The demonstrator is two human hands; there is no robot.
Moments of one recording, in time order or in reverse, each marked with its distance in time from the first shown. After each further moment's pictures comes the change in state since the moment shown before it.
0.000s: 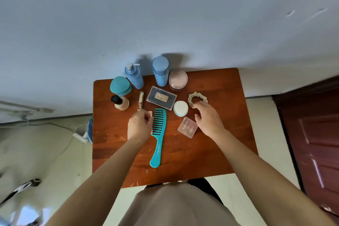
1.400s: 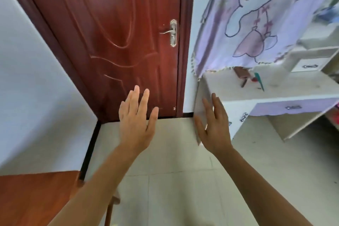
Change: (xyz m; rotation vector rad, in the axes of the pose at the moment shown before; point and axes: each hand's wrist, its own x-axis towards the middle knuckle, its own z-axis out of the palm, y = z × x) left_hand -0.566 0.201 0.150 0.131 -0.414 1.945; right_hand -0.712 0.130 0.007 -0.012 1.418 1.072
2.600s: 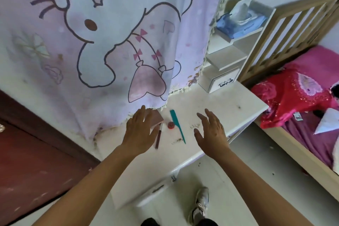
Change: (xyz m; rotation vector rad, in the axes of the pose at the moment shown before) left_hand 0.447 0.345 0.508 -0.030 -0.618 0.385; right_hand 0.300 0.573 -0.097 -0.395 -0.206 0.590
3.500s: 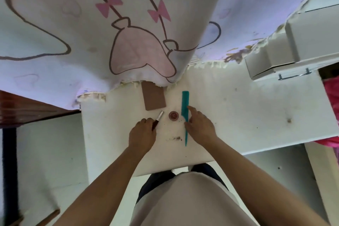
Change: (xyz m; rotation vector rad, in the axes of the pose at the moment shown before) left_hand 0.089 -0.002 0.166 -0.129 -0.367 -0.609; right_hand 0.174 0.064 0.164 0.094 -0.827 -0.024
